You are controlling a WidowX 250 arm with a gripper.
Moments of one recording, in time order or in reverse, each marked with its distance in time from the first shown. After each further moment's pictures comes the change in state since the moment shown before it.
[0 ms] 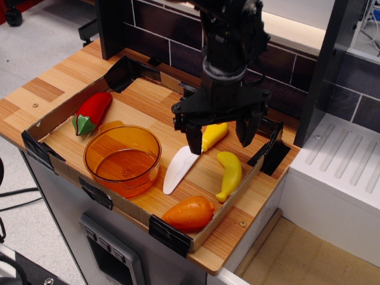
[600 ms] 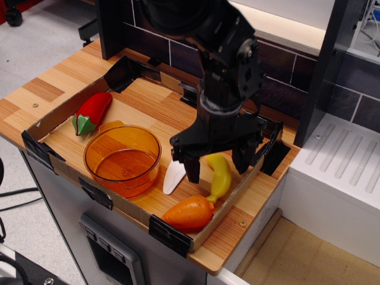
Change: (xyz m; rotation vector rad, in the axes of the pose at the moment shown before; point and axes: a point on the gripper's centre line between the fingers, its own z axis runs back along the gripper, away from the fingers) arm -0.019 0.009 -0.025 0.002 0.025 0.028
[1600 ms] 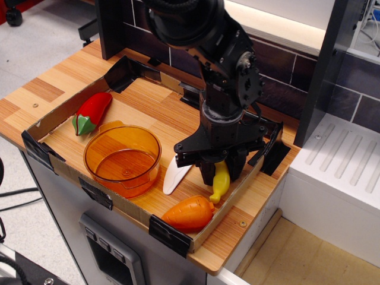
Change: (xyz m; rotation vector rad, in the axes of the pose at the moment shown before) arm 0.006 -0.003 -0.012 -0.015 0.009 0.014
